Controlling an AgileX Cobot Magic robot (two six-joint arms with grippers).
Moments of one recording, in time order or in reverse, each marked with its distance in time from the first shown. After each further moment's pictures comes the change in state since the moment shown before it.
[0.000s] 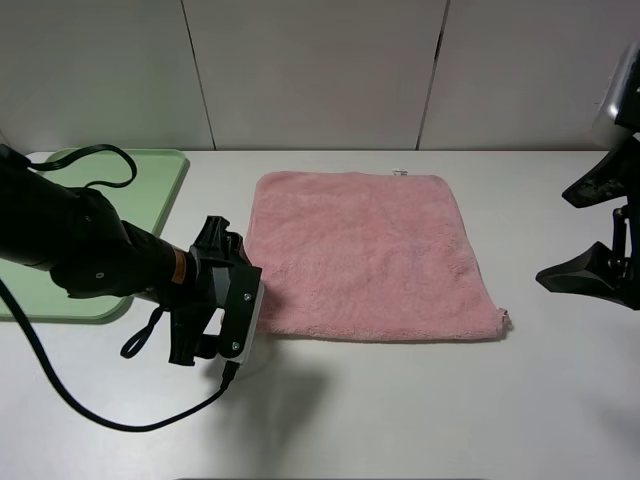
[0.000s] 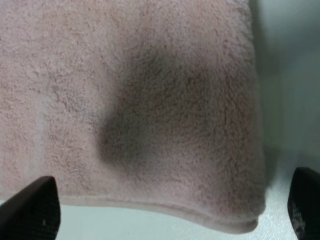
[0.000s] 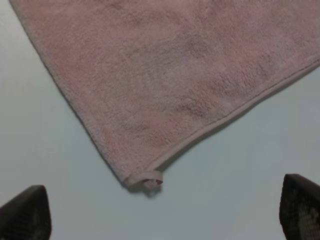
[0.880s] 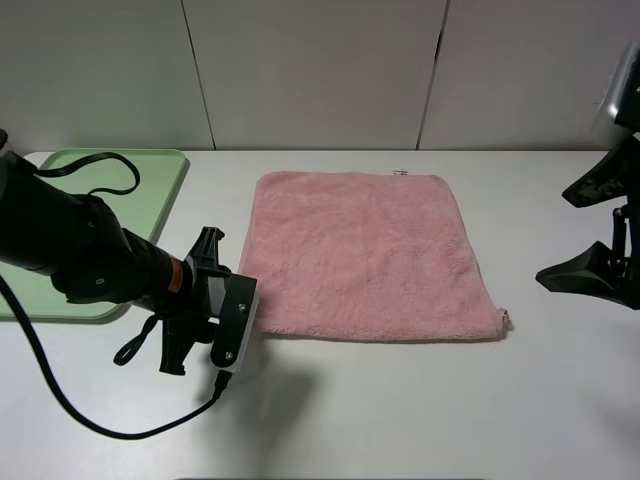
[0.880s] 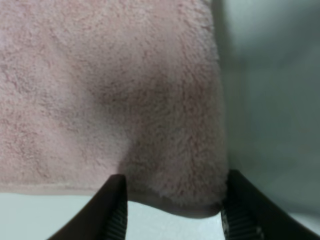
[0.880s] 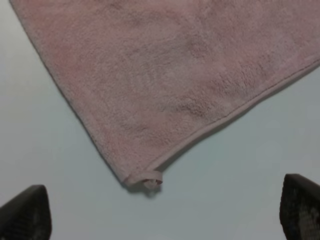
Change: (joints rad) left arm 0.001 0.016 0.006 0.003 0.007 0.001; right arm 0.000 0.000 0.000 0.000 -0.002 0.000
